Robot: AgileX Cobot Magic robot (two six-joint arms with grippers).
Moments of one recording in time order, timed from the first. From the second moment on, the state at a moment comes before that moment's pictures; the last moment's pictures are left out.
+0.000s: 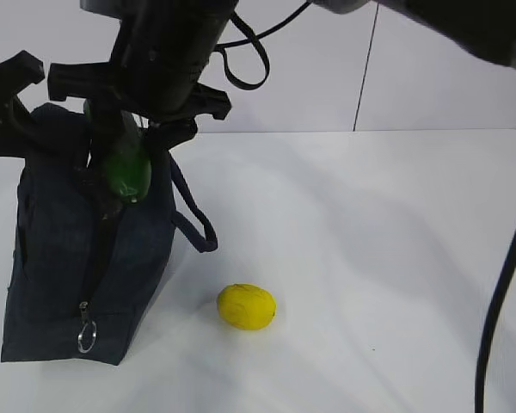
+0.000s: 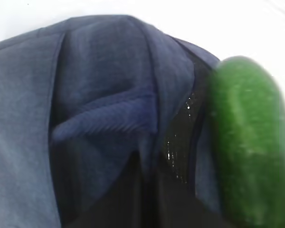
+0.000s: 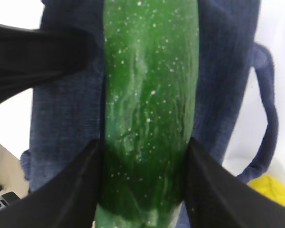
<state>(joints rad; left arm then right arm) -0.10 1.52 -1.10 -0.64 0.74 0.00 0.68 2.21 -2.27 0.29 1.25 0.25</state>
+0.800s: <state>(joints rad) -0.10 1.51 -1.10 -0.71 0.74 0.04 0.70 2.29 -2.23 0.28 1.25 0.26</state>
